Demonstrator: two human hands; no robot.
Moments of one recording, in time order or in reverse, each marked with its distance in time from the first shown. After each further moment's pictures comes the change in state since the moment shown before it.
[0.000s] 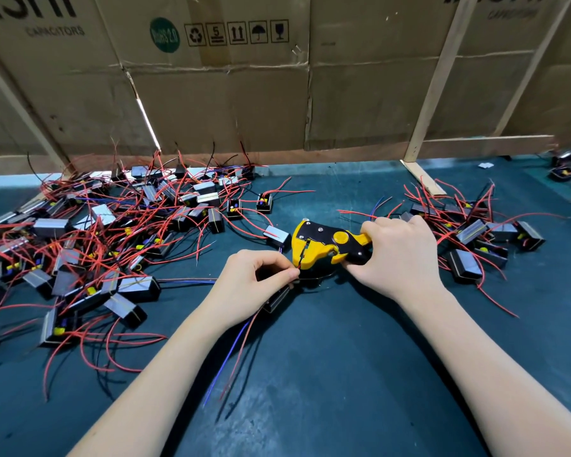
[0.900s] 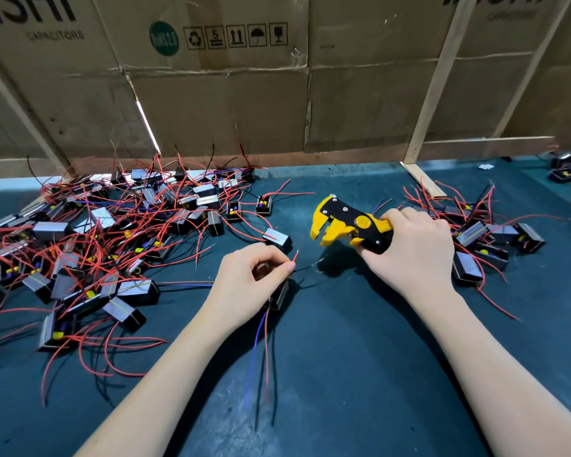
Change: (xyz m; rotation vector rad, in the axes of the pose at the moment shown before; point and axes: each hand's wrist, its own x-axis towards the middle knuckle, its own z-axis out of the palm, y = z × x) left_hand 0.000 0.006 0.004 0.052 0.189 0.009; right_hand 0.001 0.016 0.006 0.052 0.114 0.245
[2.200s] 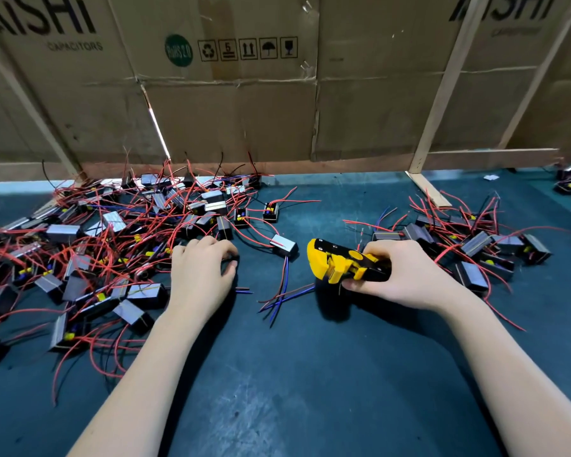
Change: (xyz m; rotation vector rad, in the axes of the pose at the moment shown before) left_hand 0.016 -0.041 -0.042 0.800 0.103 -0.155; right_hand 0.003 0.004 -0.021 0.535 -0.577 -0.162
